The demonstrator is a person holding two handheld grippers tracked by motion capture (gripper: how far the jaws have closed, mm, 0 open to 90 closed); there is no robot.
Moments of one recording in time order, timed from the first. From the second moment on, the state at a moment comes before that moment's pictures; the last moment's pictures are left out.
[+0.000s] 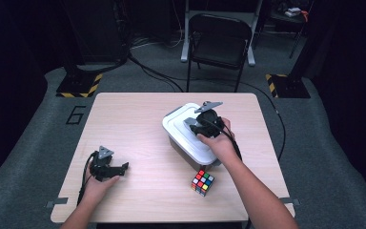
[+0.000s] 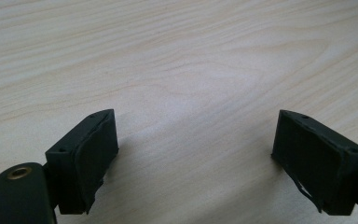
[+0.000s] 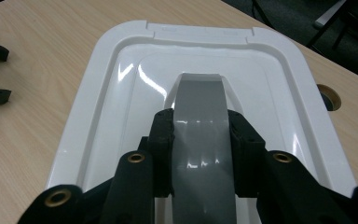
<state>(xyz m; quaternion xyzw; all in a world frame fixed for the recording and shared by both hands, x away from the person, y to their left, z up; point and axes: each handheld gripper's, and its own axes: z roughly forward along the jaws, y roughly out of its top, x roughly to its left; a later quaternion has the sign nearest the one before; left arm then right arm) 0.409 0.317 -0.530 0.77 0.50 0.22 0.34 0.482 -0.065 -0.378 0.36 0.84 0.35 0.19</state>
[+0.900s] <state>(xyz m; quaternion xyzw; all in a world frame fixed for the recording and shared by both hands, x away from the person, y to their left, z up) 0.409 0.317 -0.530 0.77 0.50 0.22 0.34 0.477 -0.065 -0.356 0.36 0.84 0.36 0.21</state>
